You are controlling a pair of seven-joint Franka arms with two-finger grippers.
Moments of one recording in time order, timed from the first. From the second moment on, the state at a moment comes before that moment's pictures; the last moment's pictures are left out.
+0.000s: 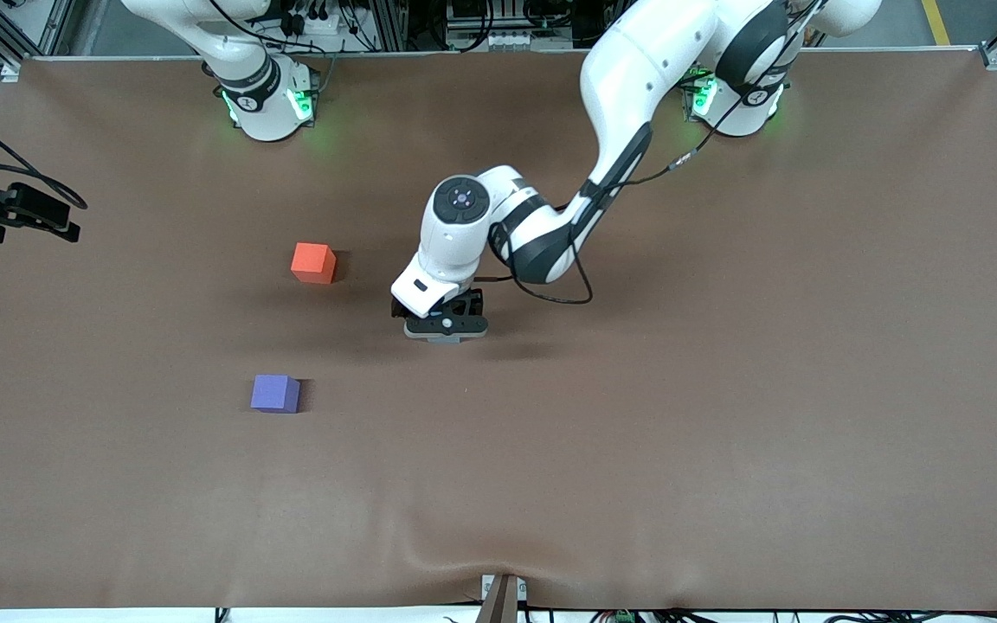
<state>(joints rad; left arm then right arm) -0.80 0.92 -0.09 -1.08 0.02 2.29 -0.98 0.00 0.04 -0.06 -1.52 0.03 1.48 -0.05</state>
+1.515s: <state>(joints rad) 0.03 0.24 -0.08 -1.26 0.02 1.49 -0.12 0.36 0.10 -0.05 -1.51 0.06 1.49 -0.05</state>
